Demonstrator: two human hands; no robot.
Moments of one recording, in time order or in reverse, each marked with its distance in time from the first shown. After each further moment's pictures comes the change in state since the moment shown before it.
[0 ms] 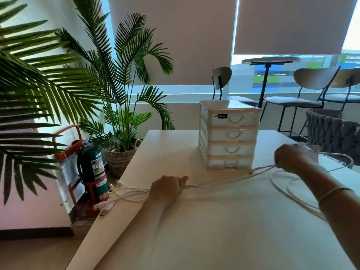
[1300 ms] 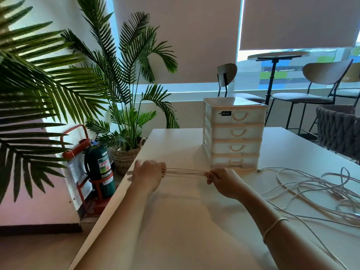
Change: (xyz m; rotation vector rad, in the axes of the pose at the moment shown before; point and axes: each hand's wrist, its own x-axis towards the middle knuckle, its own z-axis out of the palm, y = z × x) left_hand 0.008 -0.040 -0.040 0.316 0.100 -0.001; right_hand -0.068 -0.147 0.009 0.868 0.001 -0.460
